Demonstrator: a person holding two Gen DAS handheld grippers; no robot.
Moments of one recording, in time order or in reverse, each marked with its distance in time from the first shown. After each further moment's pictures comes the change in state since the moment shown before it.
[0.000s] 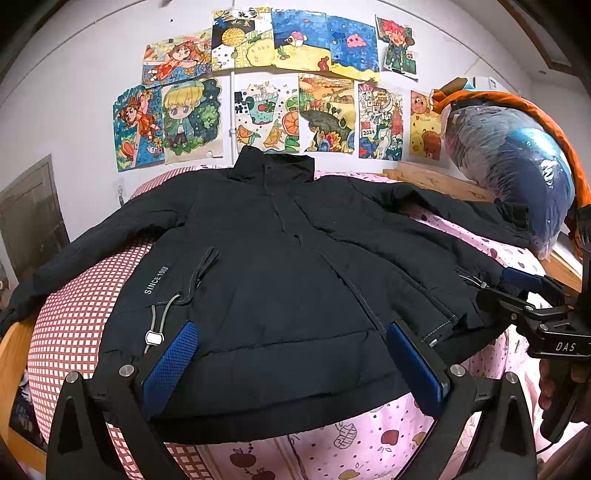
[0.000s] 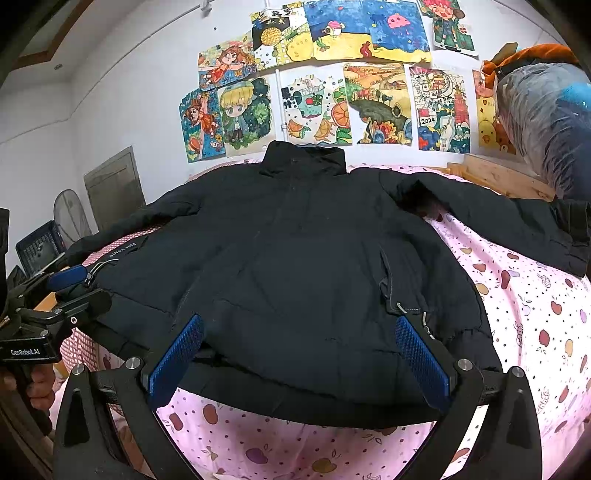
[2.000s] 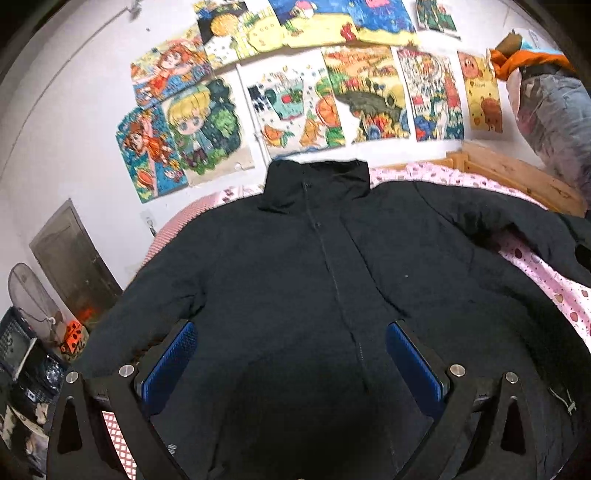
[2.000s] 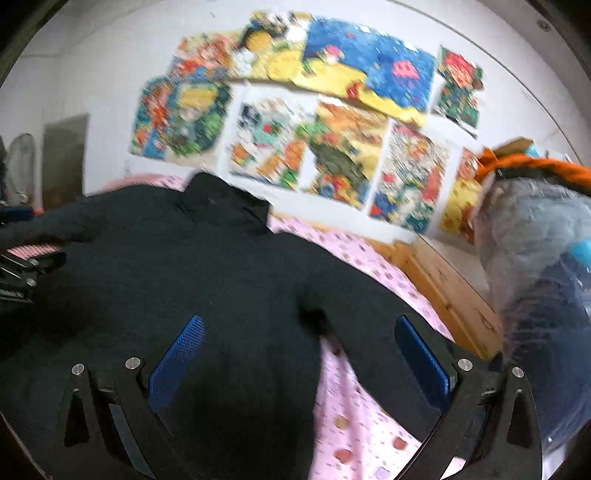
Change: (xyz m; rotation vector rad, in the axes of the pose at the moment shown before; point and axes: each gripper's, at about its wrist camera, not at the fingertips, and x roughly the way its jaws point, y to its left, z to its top) left arm 0.139 -0.024 0.156 0.109 0.120 0.276; right arm 0.072 -0.058 0.173 -0.249 -0.025 -0.303
